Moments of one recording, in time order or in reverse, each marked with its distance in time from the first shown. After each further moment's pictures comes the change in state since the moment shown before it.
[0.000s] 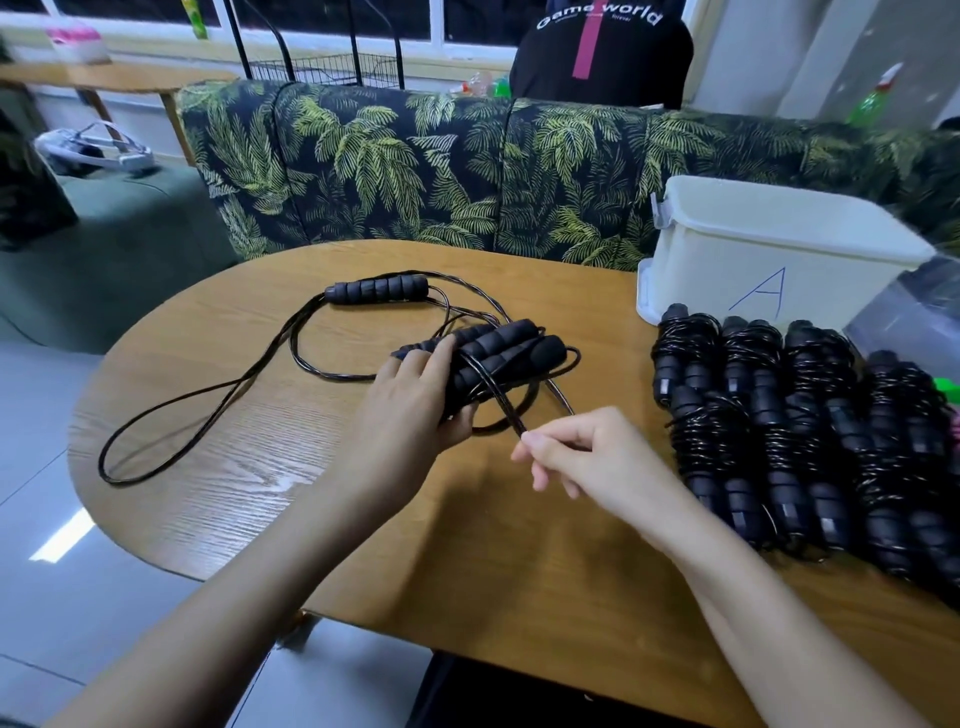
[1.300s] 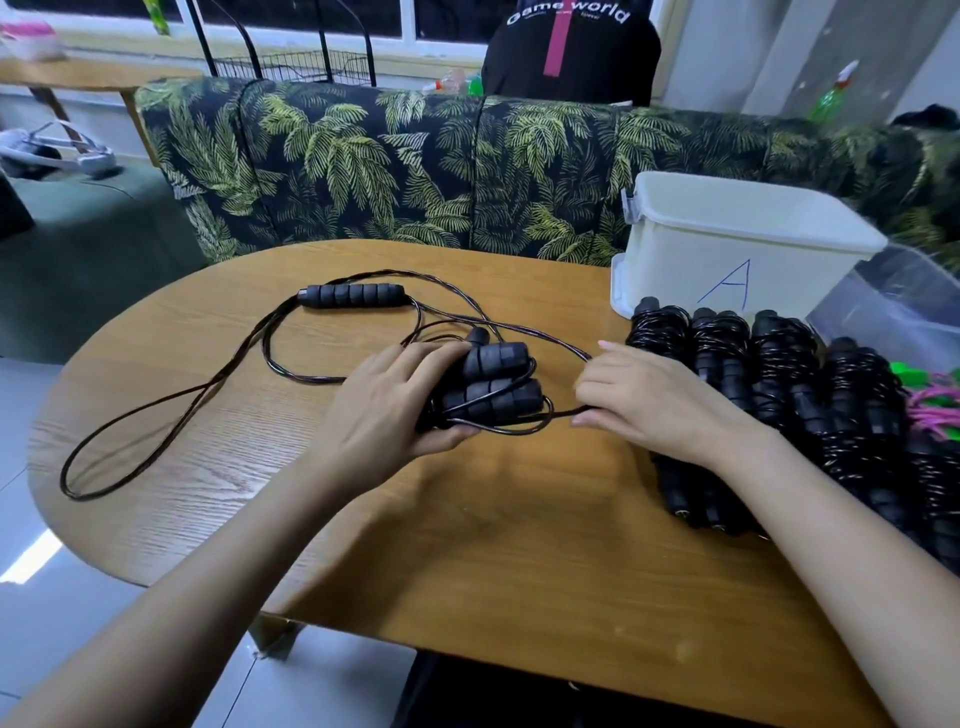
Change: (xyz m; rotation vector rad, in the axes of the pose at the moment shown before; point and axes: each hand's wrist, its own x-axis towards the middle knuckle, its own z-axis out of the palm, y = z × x) left_hand 0.012 -0.020 0.013 -0.070 0.061 0.340; right_hand 0.047 0.073 -0.079 -1.021 0.076 -0.738
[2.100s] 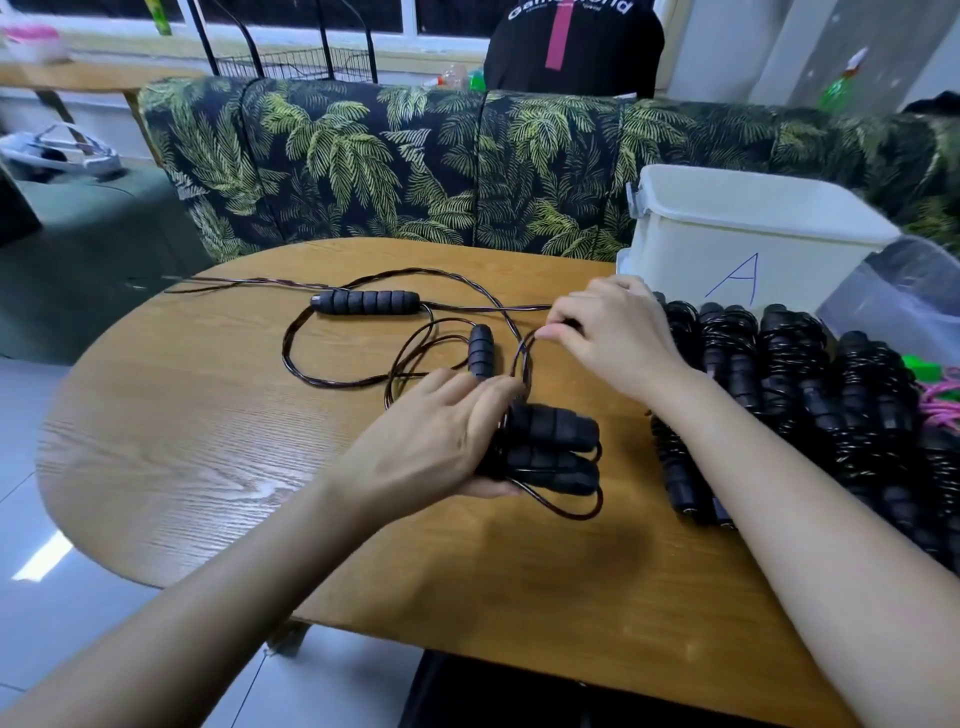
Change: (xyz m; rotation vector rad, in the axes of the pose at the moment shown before) left_hand 0.006 0.041 -0.010 0.190 -0.017 0.316; right_hand 0.066 -0.004 -0.007 0.116 0.187 0.411
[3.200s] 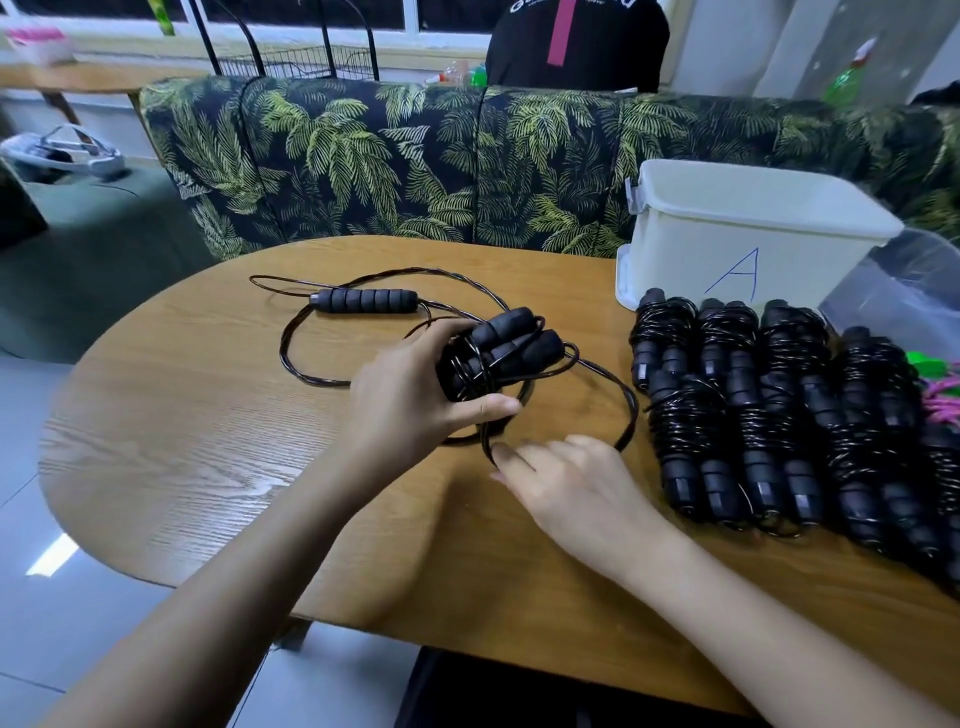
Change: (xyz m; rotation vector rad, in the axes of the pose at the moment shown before) left_hand 0.014 -0.009 -0.002 -0.459 0.061 -0.723; right_hand -0.106 -0.072 0.032 -0.186 0.153 -0.334
